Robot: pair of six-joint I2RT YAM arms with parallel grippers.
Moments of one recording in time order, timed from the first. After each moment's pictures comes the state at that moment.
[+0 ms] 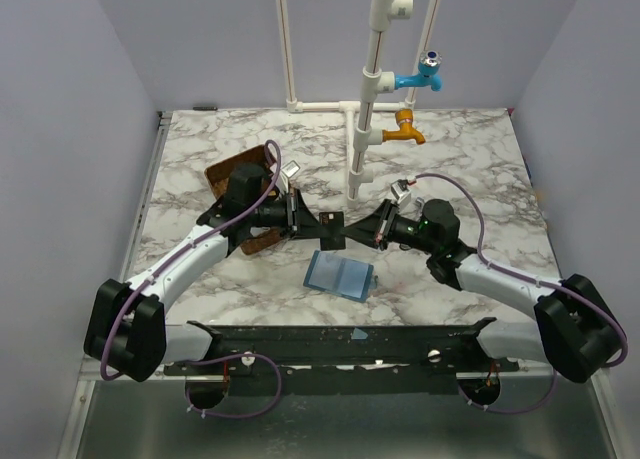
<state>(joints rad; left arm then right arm) -0.43 1.27 0.83 -0.08 0.89 -0.83 0.58 1.24 0.50 0.65 -0.57 1.28</state>
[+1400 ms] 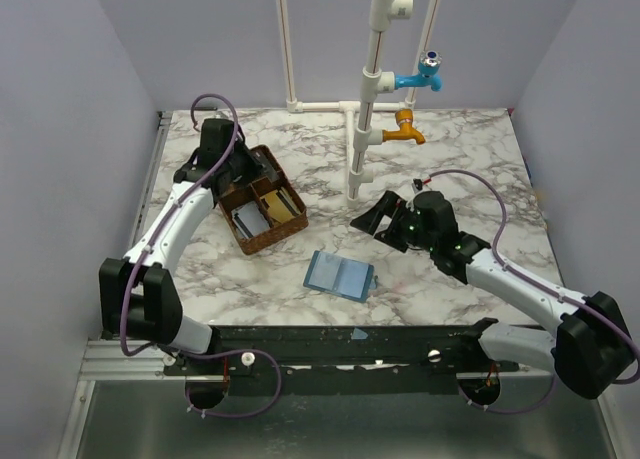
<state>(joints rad) -0.21 1.42 1.21 -0.41 0.14 -0.79 0.59 1.15 0.63 0.02 -0.13 0.96</state>
